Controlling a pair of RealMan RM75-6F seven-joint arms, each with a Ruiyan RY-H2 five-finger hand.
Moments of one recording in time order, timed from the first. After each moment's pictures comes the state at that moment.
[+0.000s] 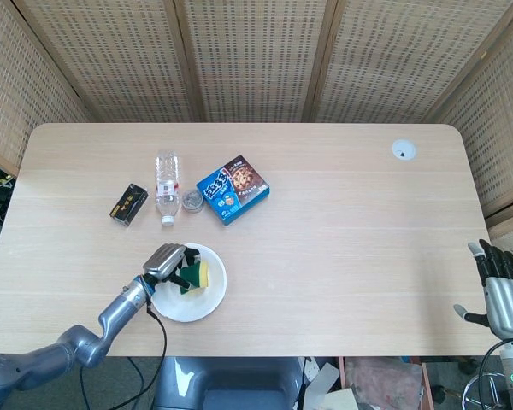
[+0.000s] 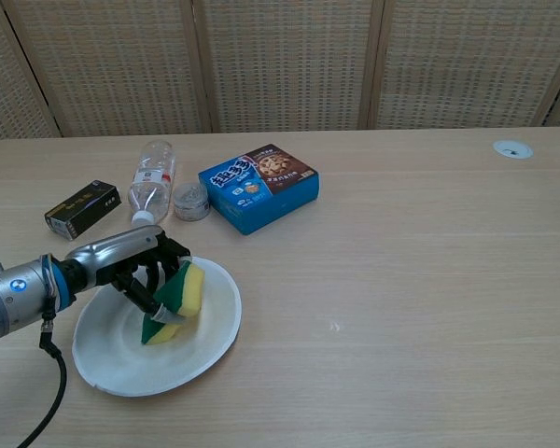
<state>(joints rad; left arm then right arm) -0.70 -1.84 -0.01 -0.89 1.49 0.87 -0.56 0.10 -1.08 0.09 -1.65 -1.35 1.39 -0.12</state>
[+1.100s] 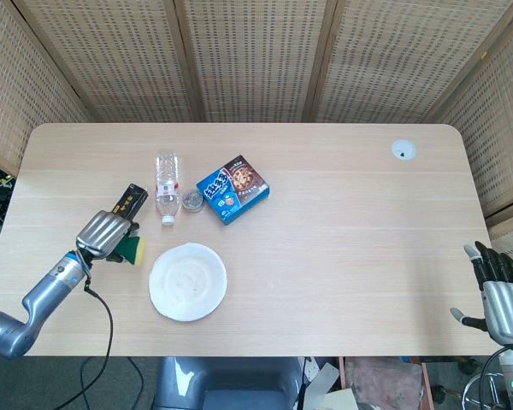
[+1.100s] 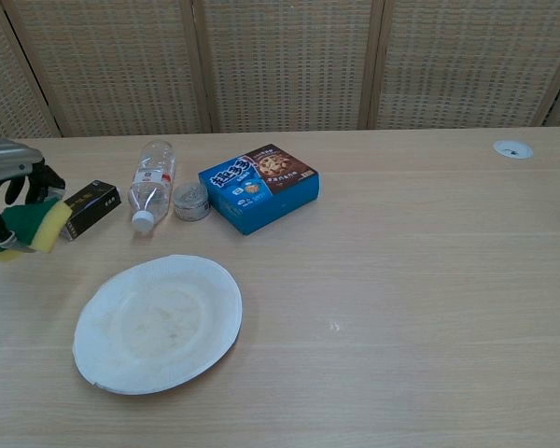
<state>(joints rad) -0.67 -1.35 0.01 -1.20 1.44 0.89 0.00 0.08 -1.05 0.07 -1.69 -1.40 1.42 -0.10</state>
